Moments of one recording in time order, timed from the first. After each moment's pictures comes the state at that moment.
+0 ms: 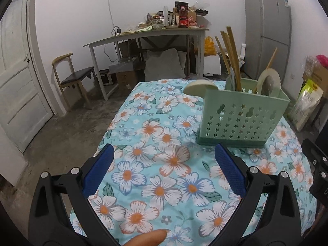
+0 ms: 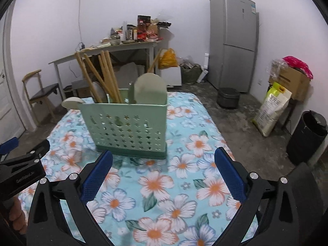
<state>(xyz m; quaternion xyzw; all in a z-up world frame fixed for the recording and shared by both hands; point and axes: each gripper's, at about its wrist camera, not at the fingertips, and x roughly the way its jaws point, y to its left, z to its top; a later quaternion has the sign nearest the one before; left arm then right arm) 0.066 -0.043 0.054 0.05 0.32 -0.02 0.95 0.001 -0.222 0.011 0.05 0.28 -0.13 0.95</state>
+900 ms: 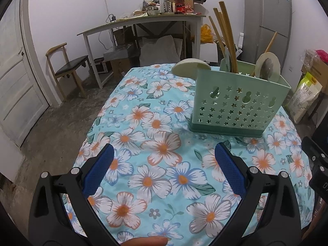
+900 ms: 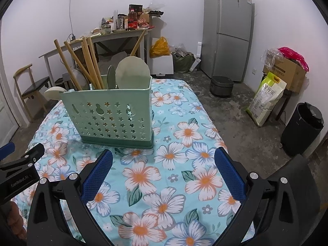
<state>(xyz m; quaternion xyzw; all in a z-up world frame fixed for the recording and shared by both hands) 0.076 -0.055 0.037 0.04 0.36 -0.02 0.93 0.009 -0.241 -0.005 0.05 0.32 -0.16 0.93</state>
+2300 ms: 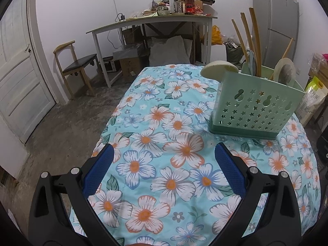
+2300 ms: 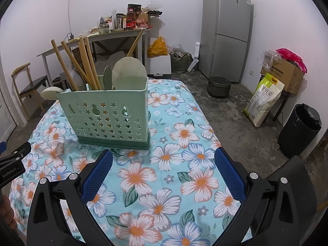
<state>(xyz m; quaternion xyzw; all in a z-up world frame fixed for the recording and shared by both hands) 0.083 -0.025 0.036 0.04 0.36 0.00 0.93 0.010 -0.244 -0.004 0.05 0.32 -0.17 0.93</state>
